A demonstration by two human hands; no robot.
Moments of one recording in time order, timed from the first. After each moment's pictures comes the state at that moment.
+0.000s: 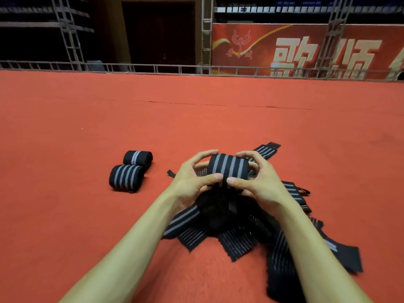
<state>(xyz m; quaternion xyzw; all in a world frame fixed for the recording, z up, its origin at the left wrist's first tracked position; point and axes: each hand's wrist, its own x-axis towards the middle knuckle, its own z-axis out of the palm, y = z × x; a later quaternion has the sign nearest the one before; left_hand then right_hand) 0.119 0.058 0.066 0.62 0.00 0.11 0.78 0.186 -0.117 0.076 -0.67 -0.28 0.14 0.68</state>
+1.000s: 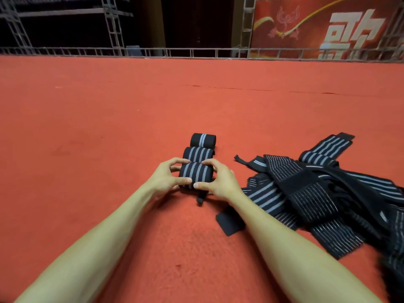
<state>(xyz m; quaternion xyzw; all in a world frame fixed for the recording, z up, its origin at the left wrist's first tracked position) 0.013 0.296 -0.009 0.74 0.20 0.14 0.63 0.126 0.145 -0.022 -0.81 -0.37 0.09 0.44</state>
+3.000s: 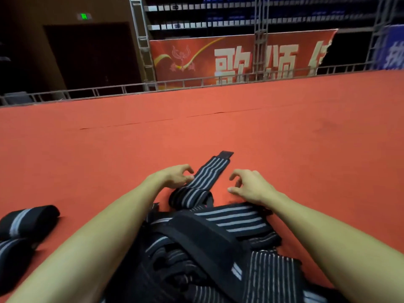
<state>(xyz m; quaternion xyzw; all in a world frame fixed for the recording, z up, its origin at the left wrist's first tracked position) 0.397 0.056 0.031 0.96 0.04 -0.08 0.26 0.408 -0.187 0.005 -0.94 -0.21 -0.02 0.25</state>
